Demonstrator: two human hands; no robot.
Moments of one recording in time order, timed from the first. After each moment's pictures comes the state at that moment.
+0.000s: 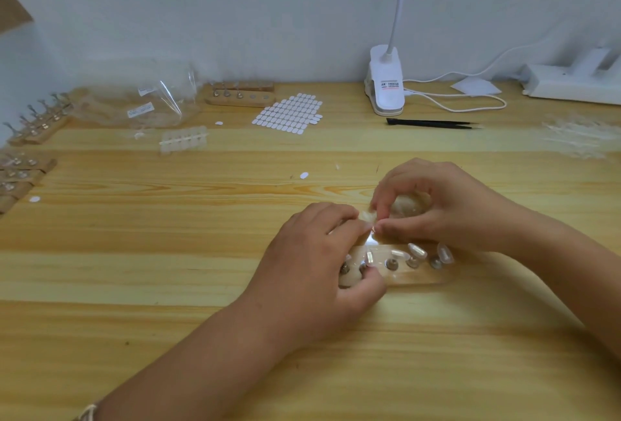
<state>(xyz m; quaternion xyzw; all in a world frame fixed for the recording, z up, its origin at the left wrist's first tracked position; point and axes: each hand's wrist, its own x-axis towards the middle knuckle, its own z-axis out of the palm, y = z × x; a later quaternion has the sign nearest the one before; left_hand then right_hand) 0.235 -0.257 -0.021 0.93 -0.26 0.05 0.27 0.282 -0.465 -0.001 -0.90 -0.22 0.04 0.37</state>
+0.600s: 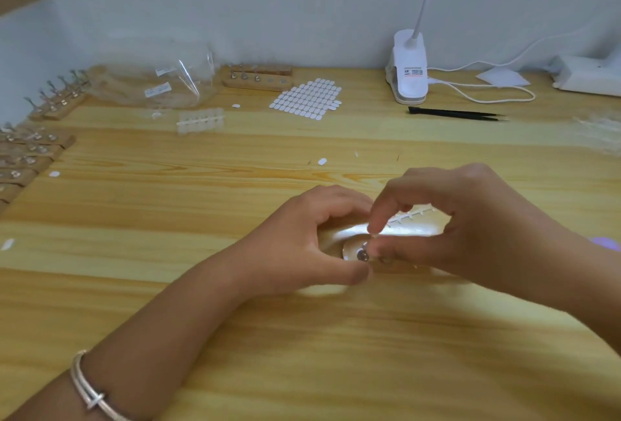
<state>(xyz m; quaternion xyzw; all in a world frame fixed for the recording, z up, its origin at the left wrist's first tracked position) 0.257 -0.223 -0.009 0.83 -0.28 -0.13 0.46 0.238 -0.434 0.026 -0.89 -0.28 0.01 0.37</state>
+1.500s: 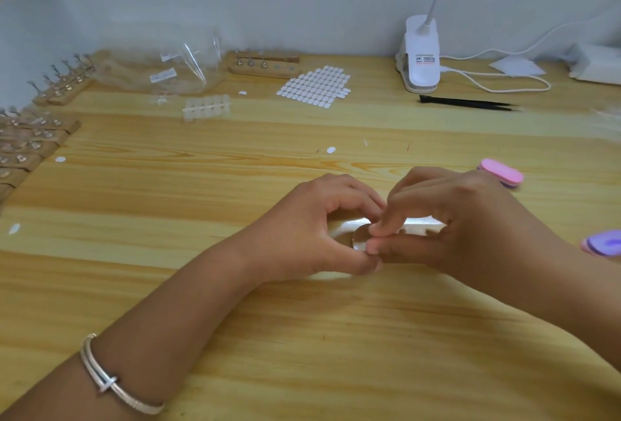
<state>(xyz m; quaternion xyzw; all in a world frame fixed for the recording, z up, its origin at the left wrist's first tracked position) 0.257 -0.226 -0.007 0.82 -0.28 -0.13 0.49 0.235 -0.420 0.011 -0.89 -0.30 -0.03 0.34</state>
